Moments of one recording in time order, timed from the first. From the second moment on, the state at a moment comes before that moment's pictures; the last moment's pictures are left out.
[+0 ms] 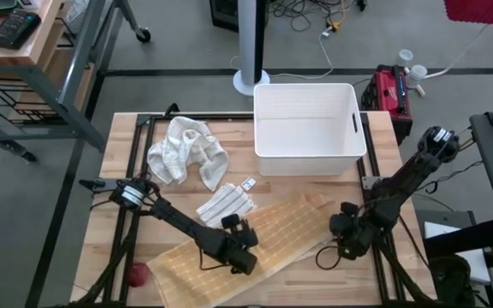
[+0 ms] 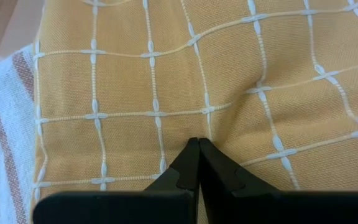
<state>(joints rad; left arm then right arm) -0.49 2.17 1.50 -0.63 -0.46 -0.73 0.86 1.20 0.50 -0.57 0.24 1.08</state>
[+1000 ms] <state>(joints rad) -0.49 2.17 1.45 -0.57 -0.53 -0.75 0.86 1.26 0.89 -1.24 0.40 0.97</state>
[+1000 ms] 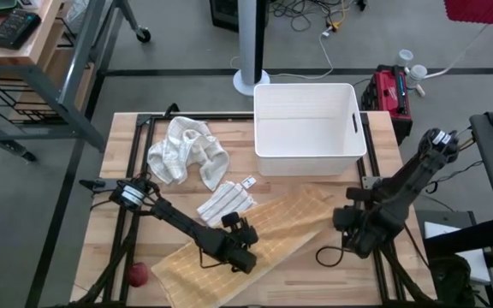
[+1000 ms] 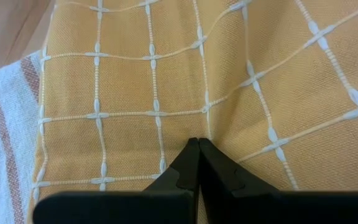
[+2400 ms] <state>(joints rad) -0.49 2.17 1.45 -0.56 -0.54 -0.77 0.80 1.75 1.22 -0.74 0.47 0.38</state>
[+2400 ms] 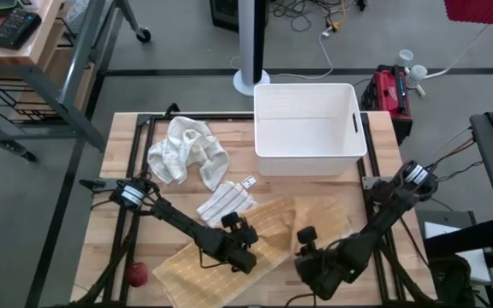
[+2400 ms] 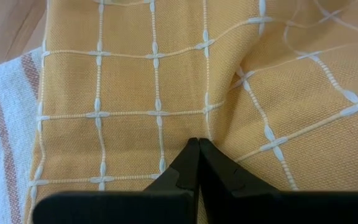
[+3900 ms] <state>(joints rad) -0.49 2.17 1.45 -0.55 -0.54 -0.78 0.52 1.35 0.85 -0.64 0.18 0.74</state>
